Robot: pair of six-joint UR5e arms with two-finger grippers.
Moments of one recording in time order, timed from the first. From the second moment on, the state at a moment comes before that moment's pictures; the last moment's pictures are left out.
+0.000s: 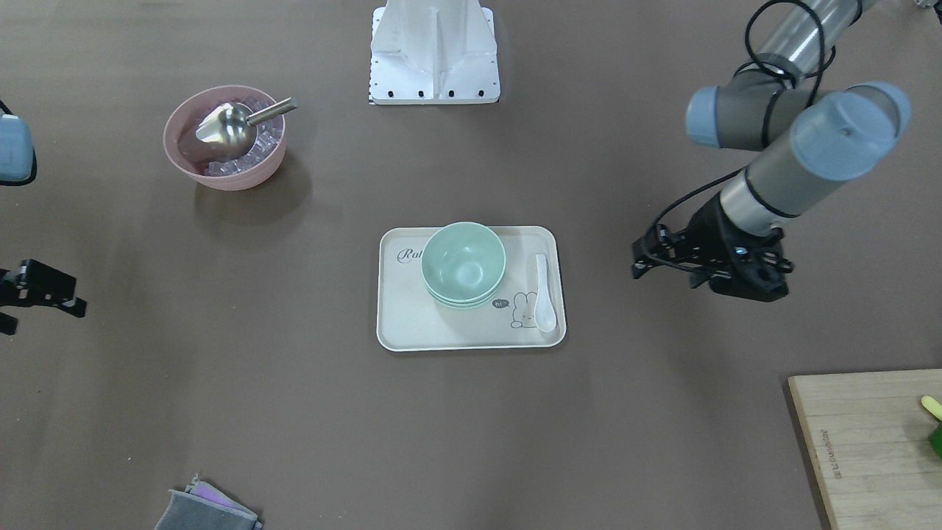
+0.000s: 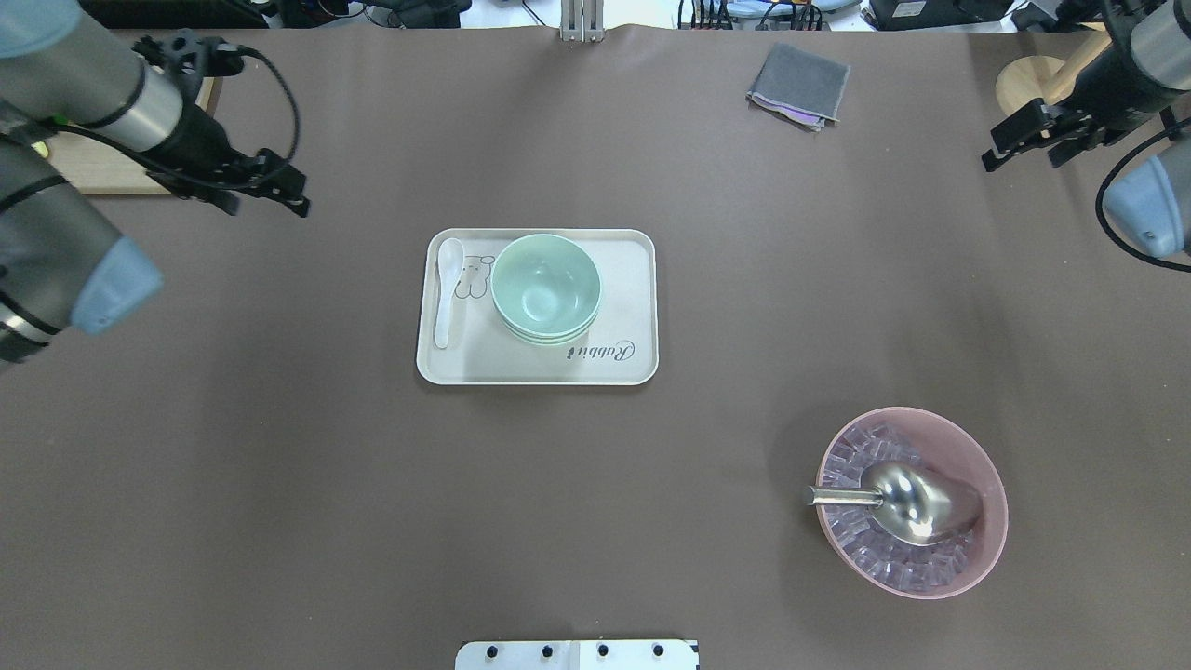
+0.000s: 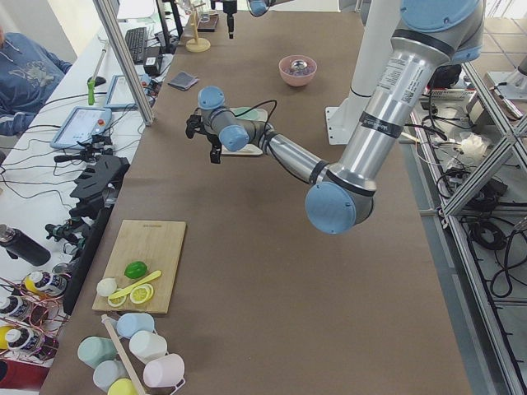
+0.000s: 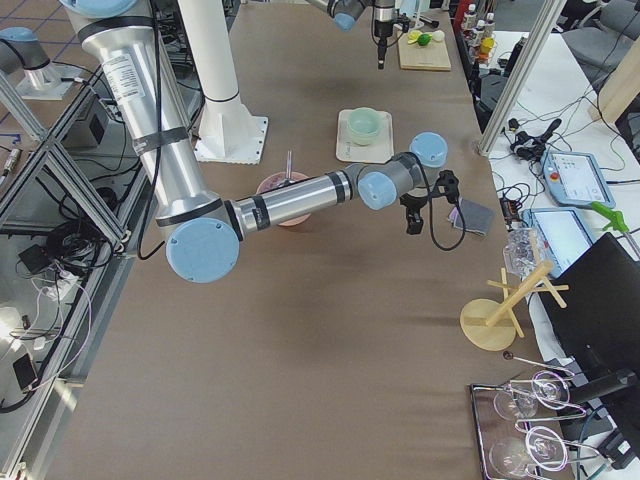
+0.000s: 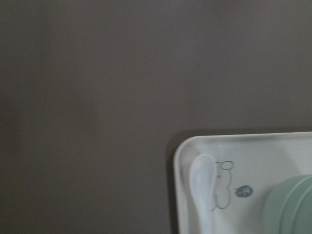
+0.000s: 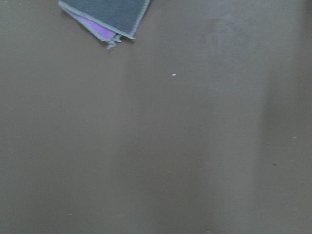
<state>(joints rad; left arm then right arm) -1.03 -1.94 -1.66 -1.82 -2.28 -0.68 1.24 -1.24 1.54 -1.43 2.36 0.34</state>
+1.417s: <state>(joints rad) -1.55 -1.41 -1.75 -1.65 -2.31 0.00 1.53 -1.37 1.36 -1.53 2.32 -0.13</state>
